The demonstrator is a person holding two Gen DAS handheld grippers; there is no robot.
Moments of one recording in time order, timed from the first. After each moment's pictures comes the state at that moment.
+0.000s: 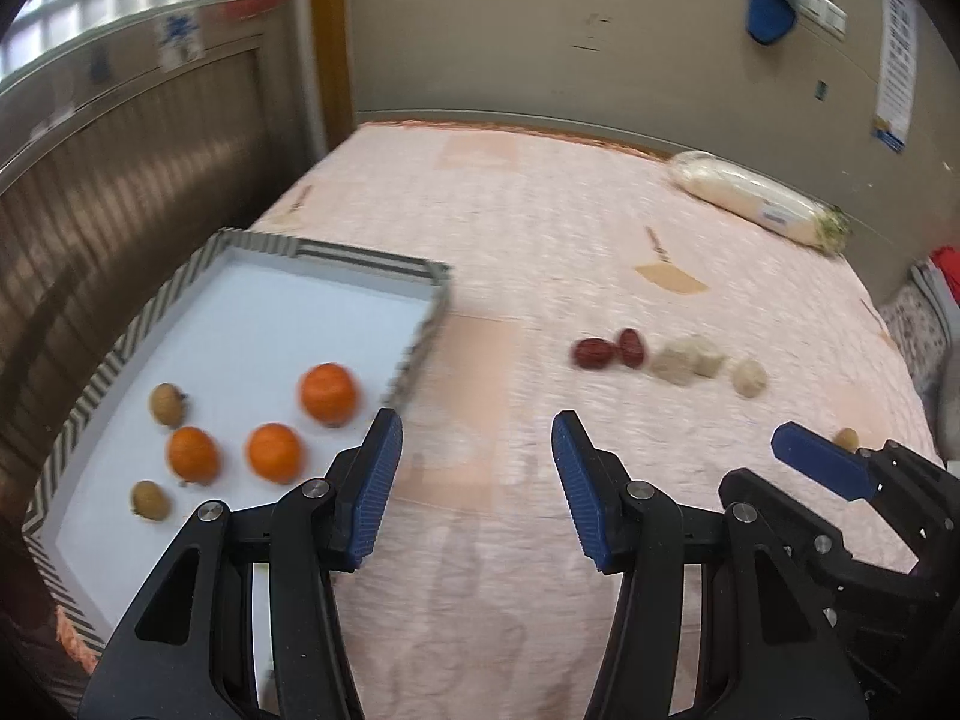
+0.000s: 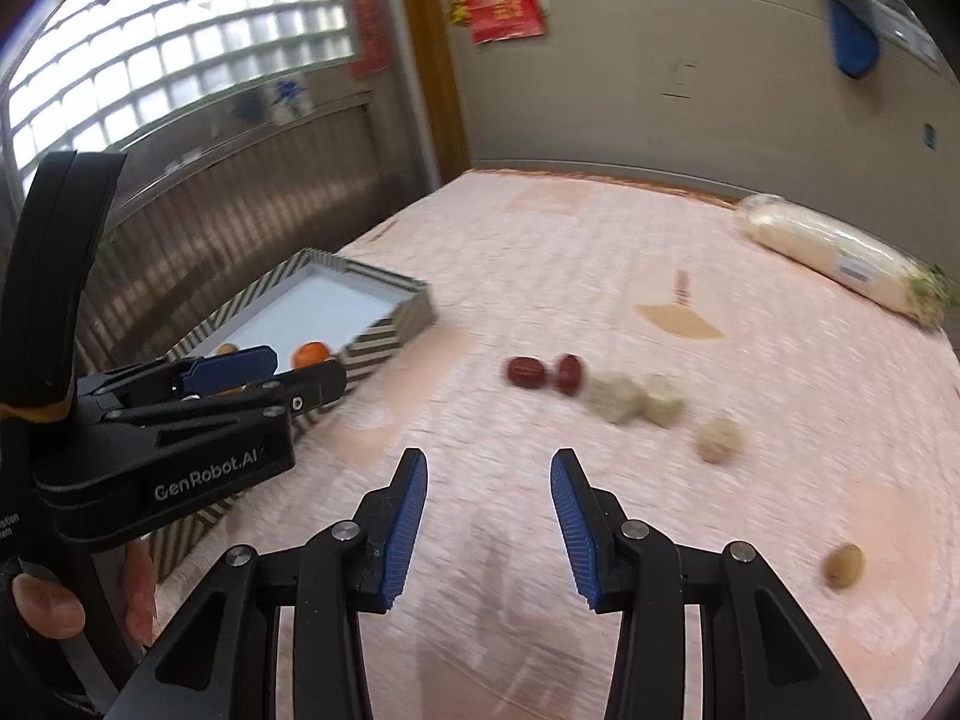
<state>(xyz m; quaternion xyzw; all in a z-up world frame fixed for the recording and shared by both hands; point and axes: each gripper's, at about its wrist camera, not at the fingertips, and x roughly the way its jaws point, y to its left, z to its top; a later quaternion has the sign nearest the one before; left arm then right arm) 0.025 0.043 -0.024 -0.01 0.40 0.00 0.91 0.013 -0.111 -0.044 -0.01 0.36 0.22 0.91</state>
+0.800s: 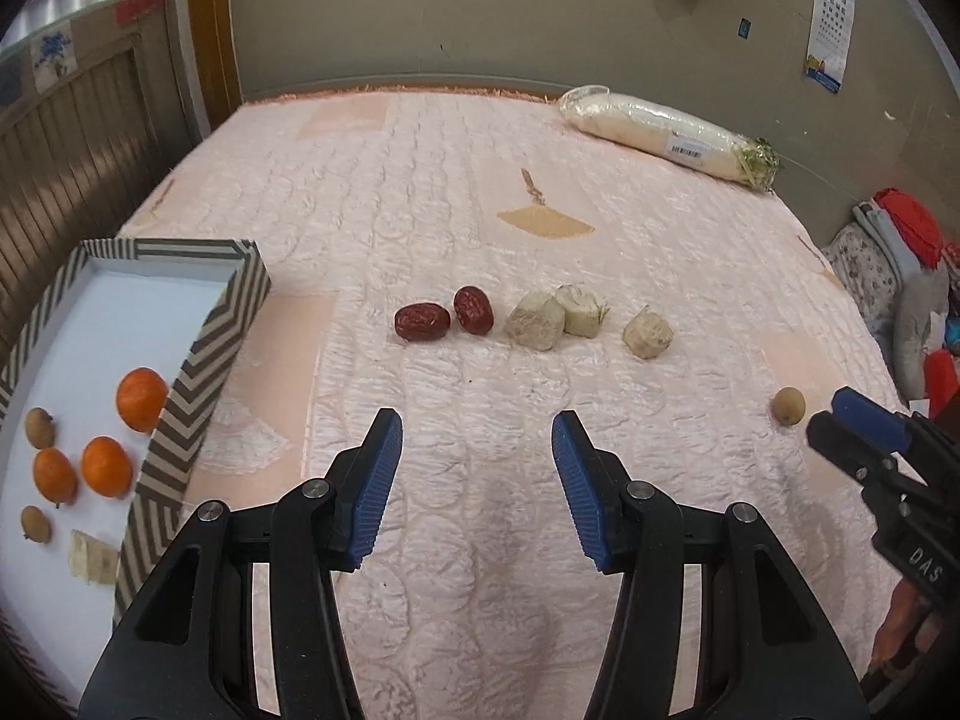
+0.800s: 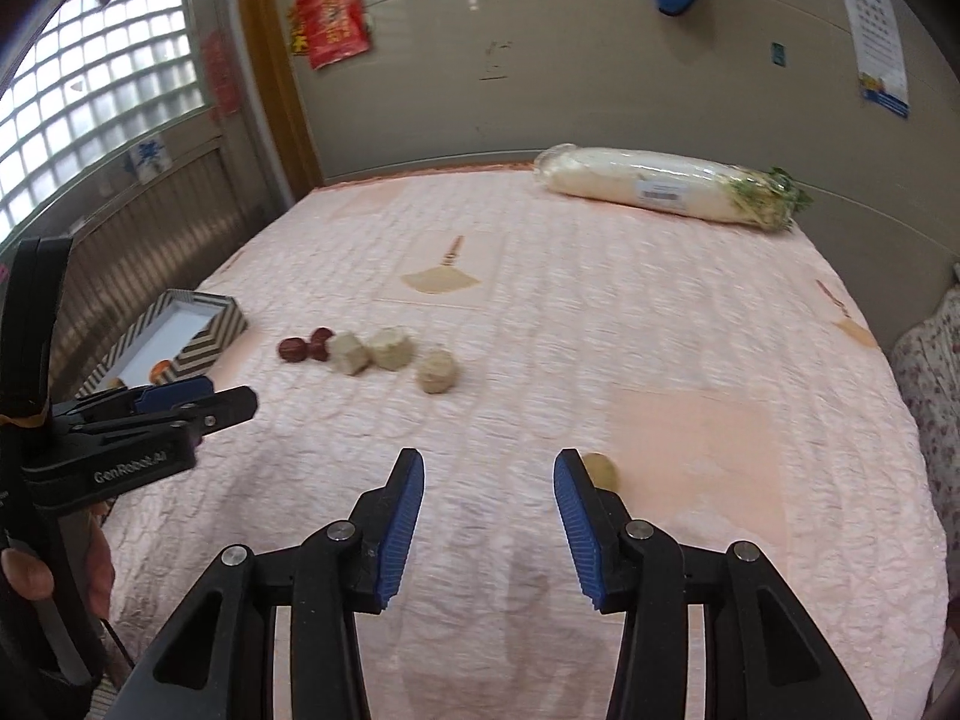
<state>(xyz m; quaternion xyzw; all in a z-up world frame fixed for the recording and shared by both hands) 0.051 -0.024 -0.056 0.00 0.44 -0.10 0.89 0.001 -0.247 -0.057 0.04 0.37 0.10 0.92</state>
